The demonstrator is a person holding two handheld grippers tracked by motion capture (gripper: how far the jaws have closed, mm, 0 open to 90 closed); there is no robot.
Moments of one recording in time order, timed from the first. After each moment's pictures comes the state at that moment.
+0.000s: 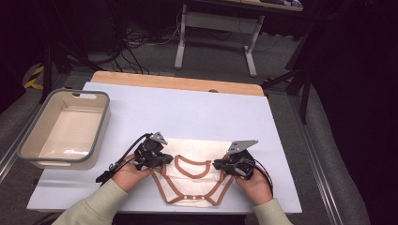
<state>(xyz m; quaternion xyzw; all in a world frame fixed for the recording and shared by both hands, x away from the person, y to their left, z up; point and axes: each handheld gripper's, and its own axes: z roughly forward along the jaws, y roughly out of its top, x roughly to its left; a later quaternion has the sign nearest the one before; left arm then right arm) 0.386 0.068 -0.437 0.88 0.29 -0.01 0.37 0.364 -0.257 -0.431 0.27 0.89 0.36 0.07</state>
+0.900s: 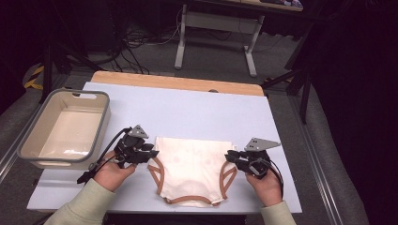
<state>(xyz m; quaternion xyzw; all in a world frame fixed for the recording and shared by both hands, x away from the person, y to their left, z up) 0.384 0.115 -0.419 0.86 0.35 0.06 0.37 0.355 -0.289 -0.411 0.32 0.84 0.41 0.15</state>
